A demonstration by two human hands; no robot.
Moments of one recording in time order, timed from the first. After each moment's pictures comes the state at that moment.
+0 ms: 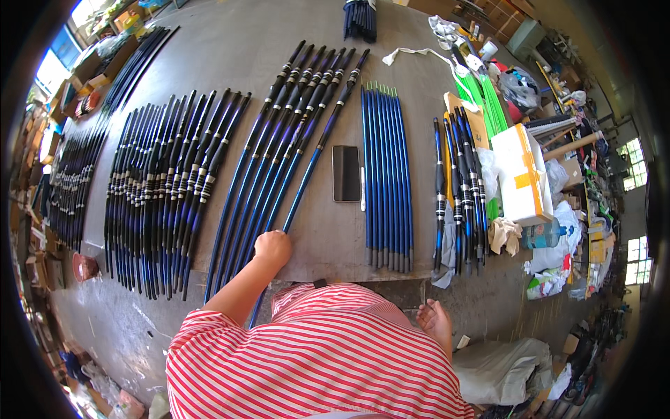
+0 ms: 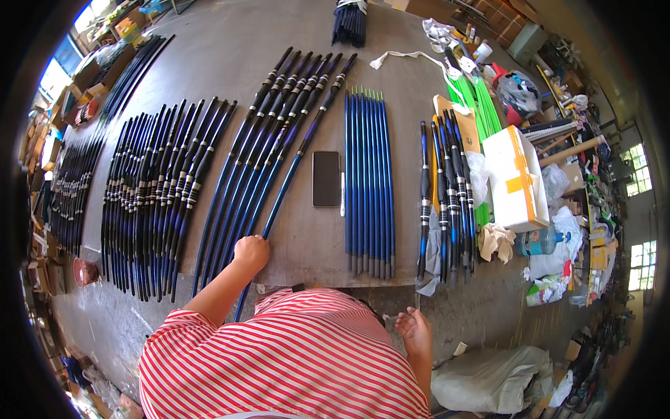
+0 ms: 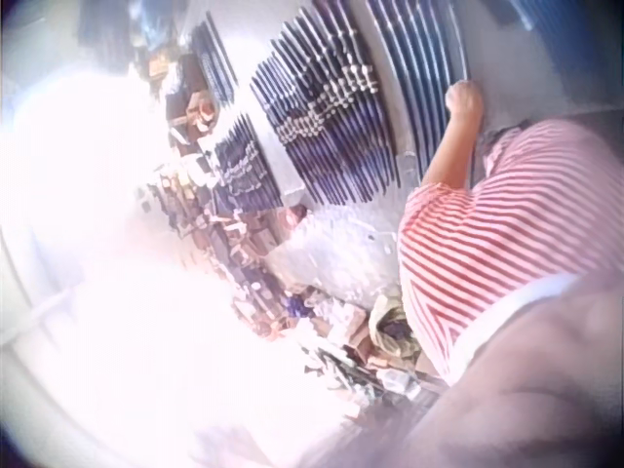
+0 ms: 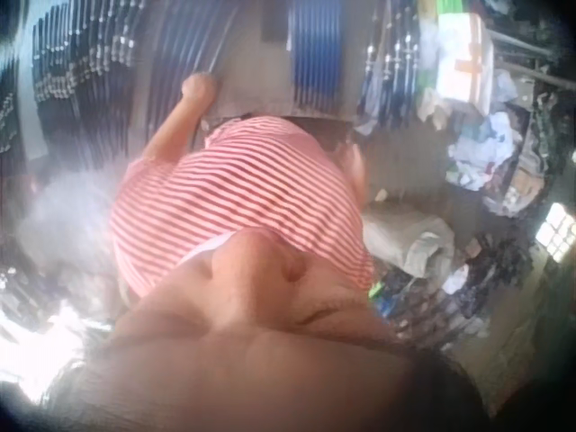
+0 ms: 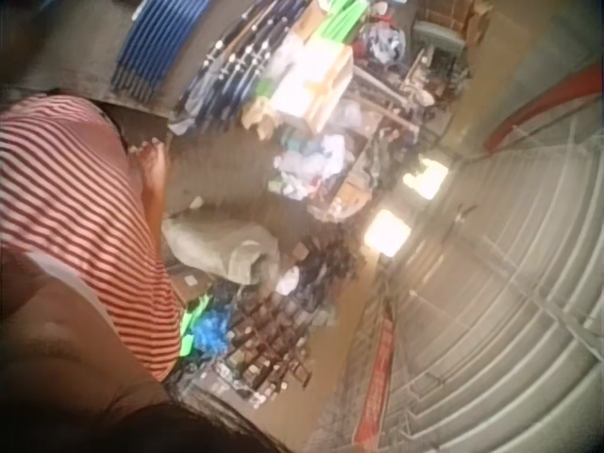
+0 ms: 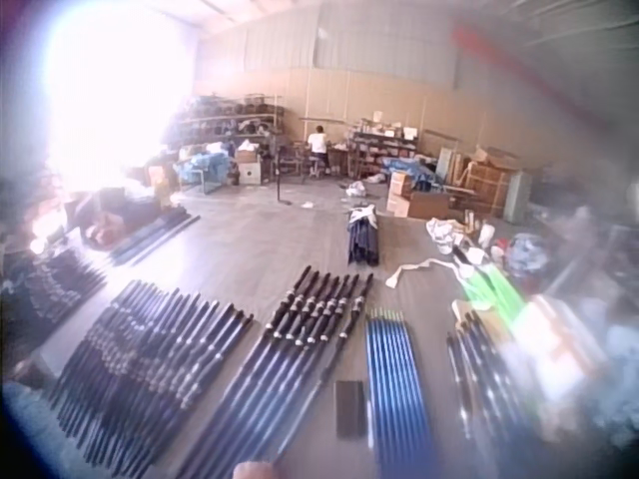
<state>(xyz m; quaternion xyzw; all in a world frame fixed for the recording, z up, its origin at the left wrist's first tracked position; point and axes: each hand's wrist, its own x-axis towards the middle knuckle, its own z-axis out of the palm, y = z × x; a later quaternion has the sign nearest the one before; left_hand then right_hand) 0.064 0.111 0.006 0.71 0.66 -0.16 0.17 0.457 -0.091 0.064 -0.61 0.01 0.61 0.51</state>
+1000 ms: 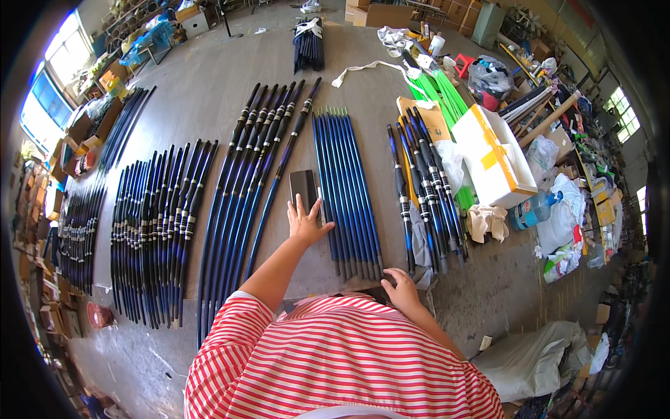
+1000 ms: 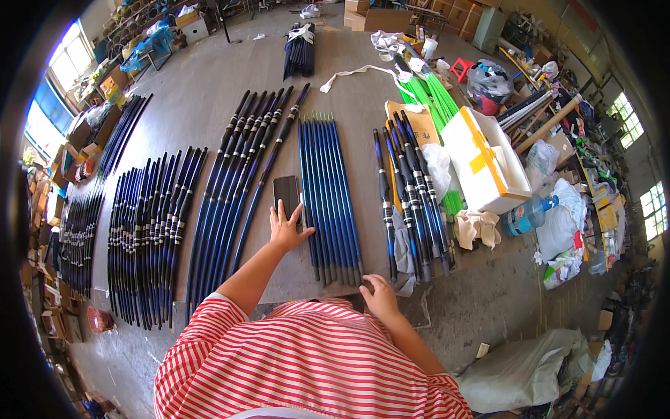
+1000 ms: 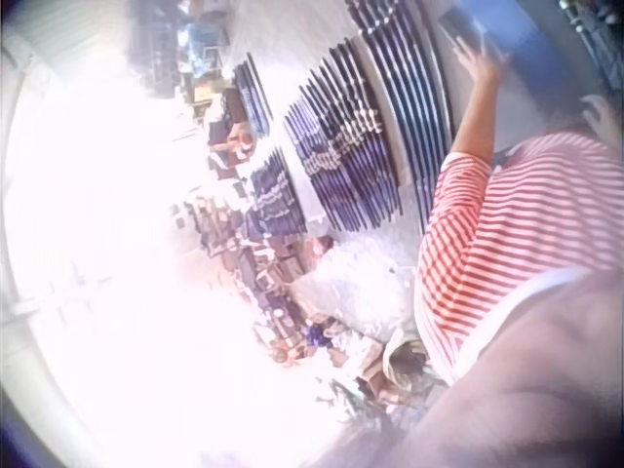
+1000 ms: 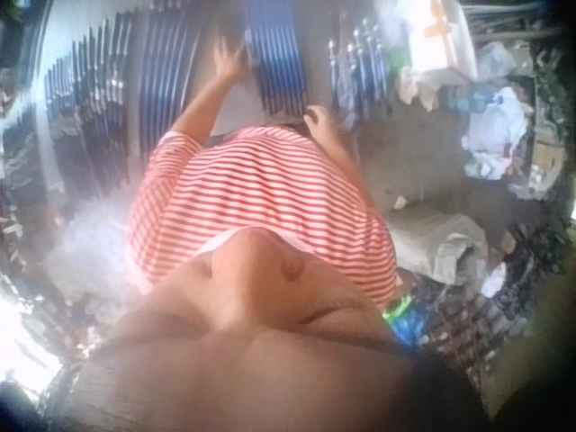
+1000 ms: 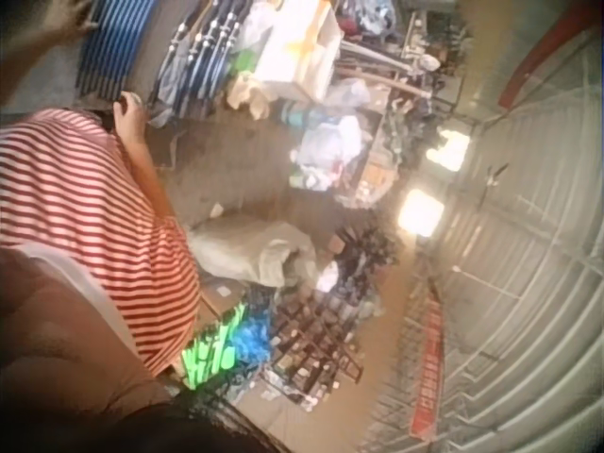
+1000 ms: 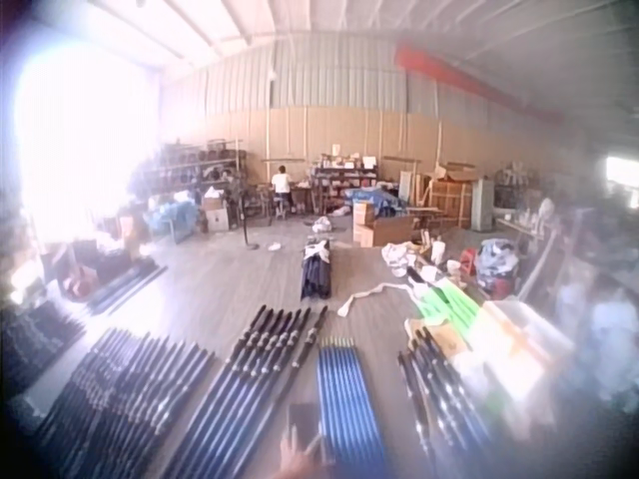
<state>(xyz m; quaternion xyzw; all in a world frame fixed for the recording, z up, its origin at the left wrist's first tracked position) 0.231 0.190 -0.011 0.75 0.64 0.07 0.15 0.471 -0.009 0.019 -0.69 -0.60 0.31 0.25</state>
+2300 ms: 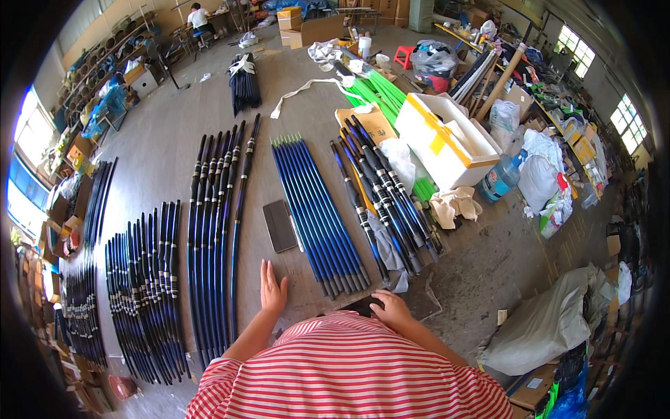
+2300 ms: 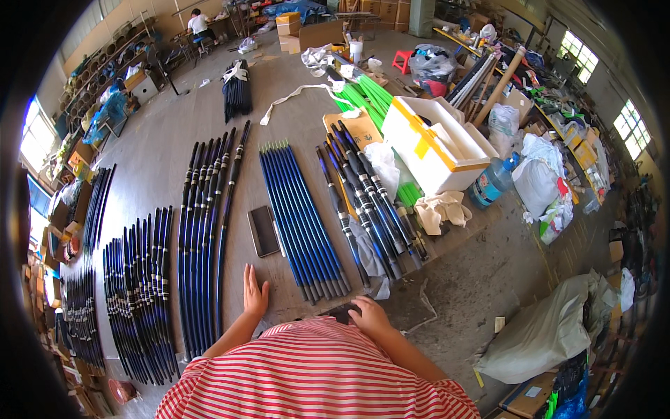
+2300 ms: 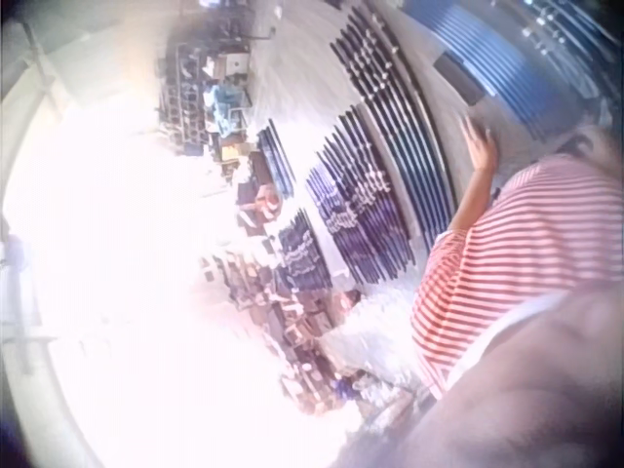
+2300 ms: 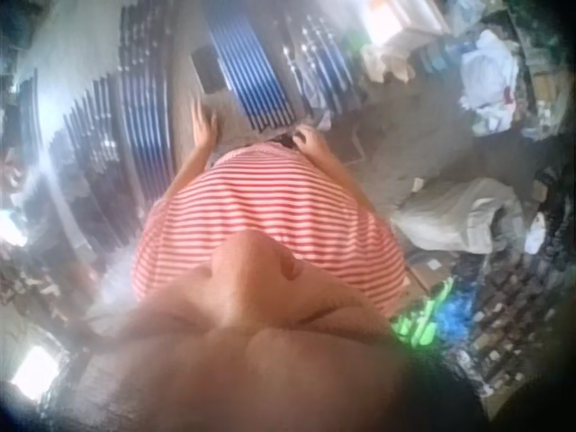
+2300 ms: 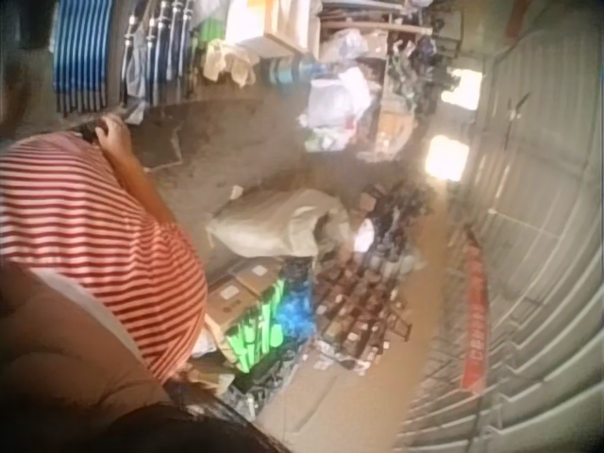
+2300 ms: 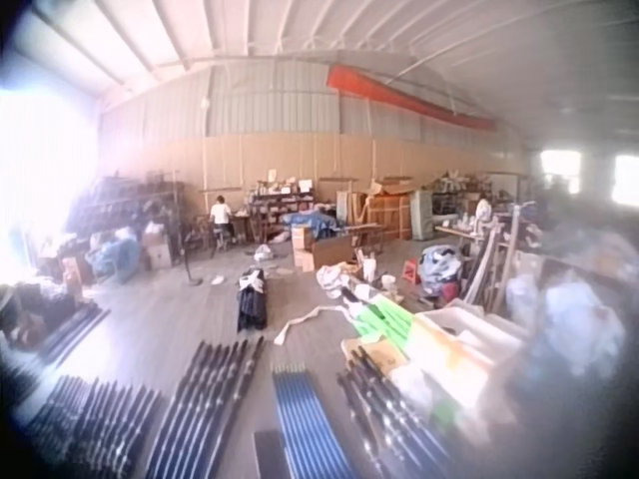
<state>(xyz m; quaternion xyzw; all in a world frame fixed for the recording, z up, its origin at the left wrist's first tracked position) 0.200 0.112 -0.031 0.75 0.57 0.26 0.21 0.492 -0.051 0.017 -0.72 -0.56 0.31 0.25</state>
